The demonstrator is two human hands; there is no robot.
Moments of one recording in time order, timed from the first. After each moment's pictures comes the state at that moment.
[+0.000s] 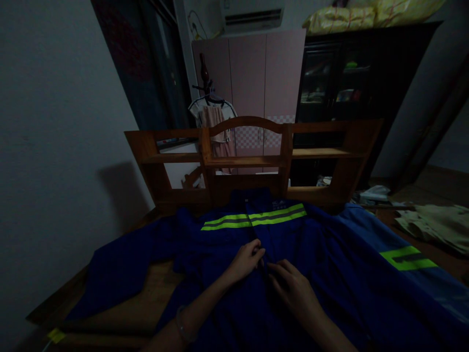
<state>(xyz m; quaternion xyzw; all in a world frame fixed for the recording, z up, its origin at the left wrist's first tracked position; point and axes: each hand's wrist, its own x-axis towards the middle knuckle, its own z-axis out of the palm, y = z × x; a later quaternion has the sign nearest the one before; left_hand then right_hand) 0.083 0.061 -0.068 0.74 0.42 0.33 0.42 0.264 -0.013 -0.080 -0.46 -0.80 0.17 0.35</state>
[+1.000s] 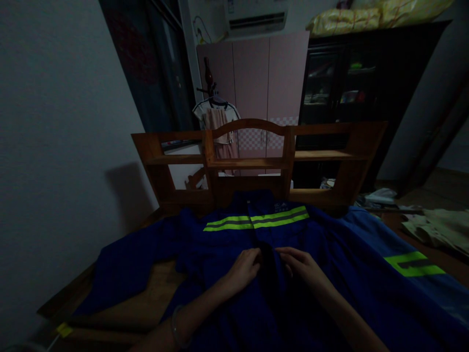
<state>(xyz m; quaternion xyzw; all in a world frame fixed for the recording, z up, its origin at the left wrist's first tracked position) 0.073 0.048 -0.062 0.81 0.45 0.26 0.27 0.291 0.031 -0.060 -0.40 -0.57 0.57 0.44</state>
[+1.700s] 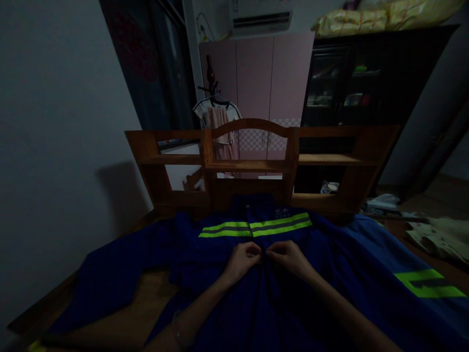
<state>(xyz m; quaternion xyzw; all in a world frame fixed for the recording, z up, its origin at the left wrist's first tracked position) 0.076 0.101 -0.079 0.64 0.43 0.42 0.48 0.278 0.107 -0.061 -0.42 -0.73 0.41 0.34</state>
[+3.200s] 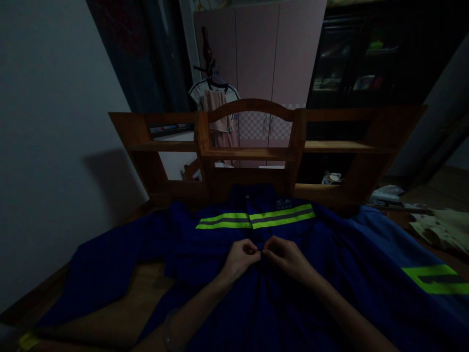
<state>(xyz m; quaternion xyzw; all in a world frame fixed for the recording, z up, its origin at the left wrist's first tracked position) 0.083 0.086 -0.076 0.56 0.50 0.44 0.50 0.271 0.095 -0.066 -0.35 -0.78 0.38 0.36</state>
